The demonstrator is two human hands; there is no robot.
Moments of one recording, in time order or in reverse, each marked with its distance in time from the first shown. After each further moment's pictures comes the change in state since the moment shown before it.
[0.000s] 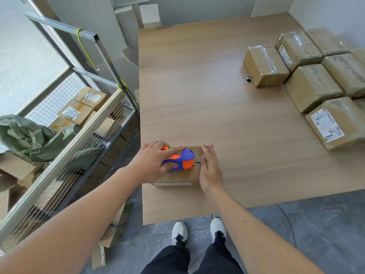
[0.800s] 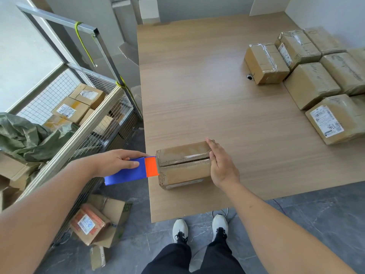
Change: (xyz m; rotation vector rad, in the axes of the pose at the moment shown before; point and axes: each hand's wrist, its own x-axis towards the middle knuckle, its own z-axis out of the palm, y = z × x) left_hand -0.061 -0.127 -0.019 -0.683 -0.462 -0.178; right_hand 0.010 0.009 -0.012 -0.466 -0.046 -0.099
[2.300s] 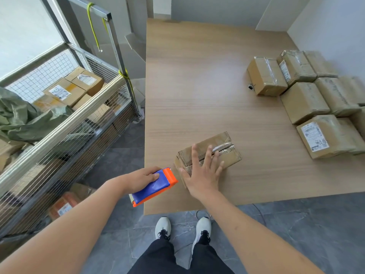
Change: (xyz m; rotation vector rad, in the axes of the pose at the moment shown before) left_hand 0.048 -0.018 0.116 -0.225 0.049 -0.062; right_hand -0.042 -0.066 0.036 -0.550 -0.140 0.096
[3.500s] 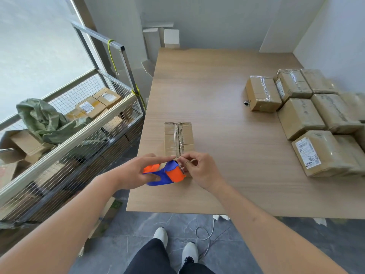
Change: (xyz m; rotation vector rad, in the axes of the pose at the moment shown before) left_hand -0.075 0.143 0.044 0.183 0.288 0.353; right_hand 0.002 0.091 -0.106 0.922 -0.095 -0.450
